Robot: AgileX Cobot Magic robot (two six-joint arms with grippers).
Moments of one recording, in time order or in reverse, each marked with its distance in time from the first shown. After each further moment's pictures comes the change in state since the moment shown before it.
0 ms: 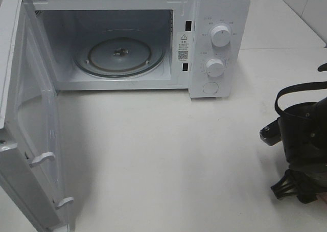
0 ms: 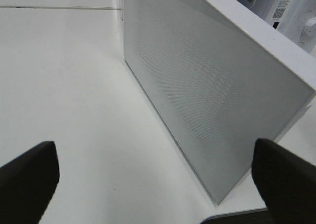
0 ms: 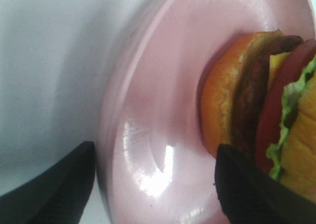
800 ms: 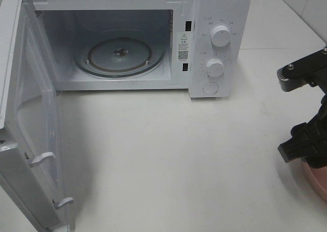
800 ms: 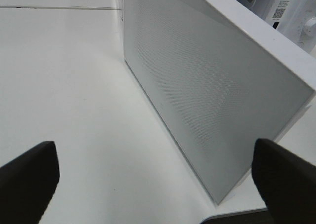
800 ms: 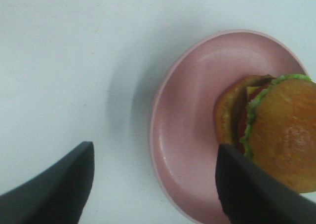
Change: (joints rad) left arm 0.000 0.000 0.000 0.000 0.000 0.000; right arm 0.000 -0.550 -0.119 0.425 0.084 -0.581
